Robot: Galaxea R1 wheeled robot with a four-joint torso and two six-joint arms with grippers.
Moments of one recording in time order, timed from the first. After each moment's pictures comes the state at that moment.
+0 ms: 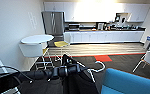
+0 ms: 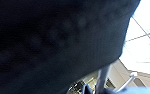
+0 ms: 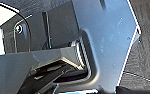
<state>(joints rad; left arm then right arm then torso) 0.29 2.49 -1.18 0.85 -0.21 -1.44 -1.56 3.12 -2.75 0.29 0.06 -0.21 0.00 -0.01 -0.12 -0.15</state>
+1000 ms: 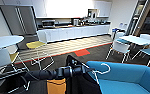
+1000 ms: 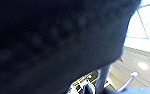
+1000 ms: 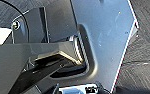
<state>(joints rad) 0.30 2.56 -1.21 0.87 -0.16 -1.44 -1.56 3.12 -2.75 0.29 0.07 -0.21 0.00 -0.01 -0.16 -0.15</state>
